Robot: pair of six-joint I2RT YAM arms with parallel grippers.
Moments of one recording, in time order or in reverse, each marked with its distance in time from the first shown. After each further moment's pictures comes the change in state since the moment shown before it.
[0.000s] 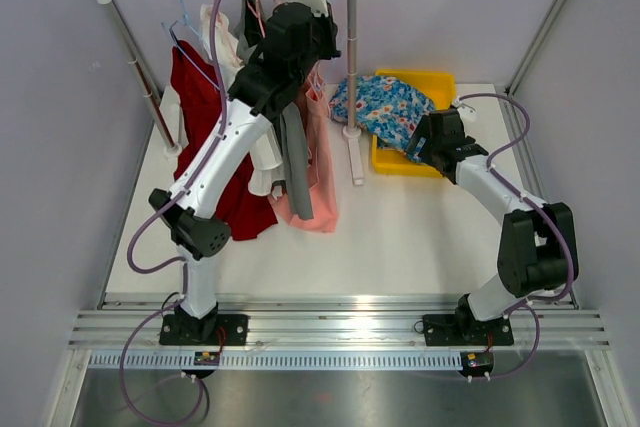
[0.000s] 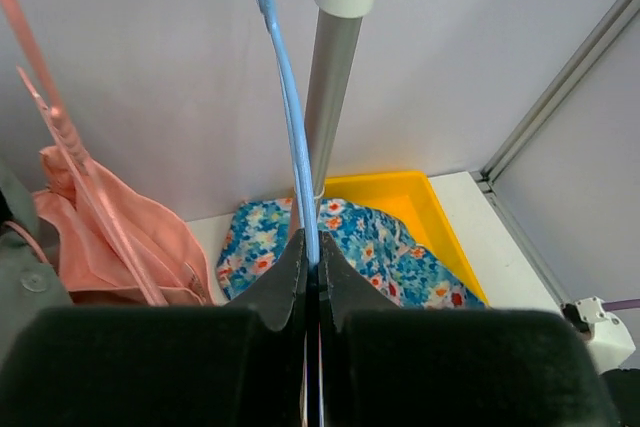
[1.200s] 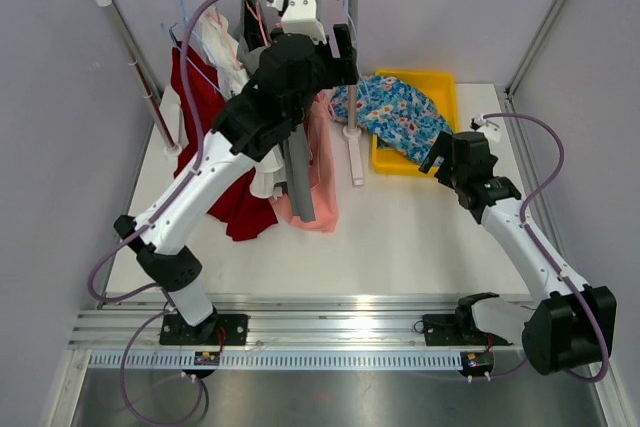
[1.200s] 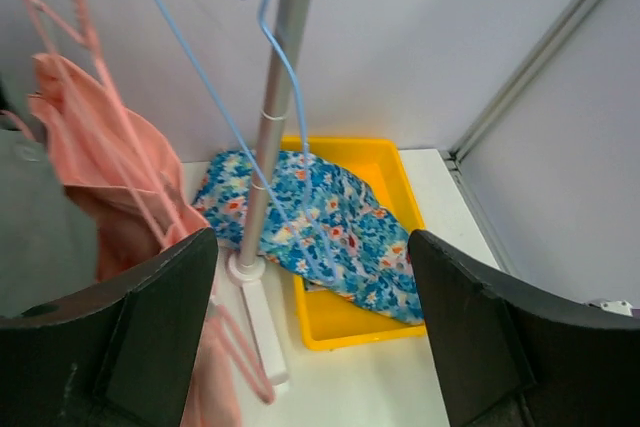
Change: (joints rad) left arm -0.185 -0.244 -0.266 -0.024 -0.227 -0.112; right arm 0.000 -0.410 -0.192 -0.119 -0.013 -0.029
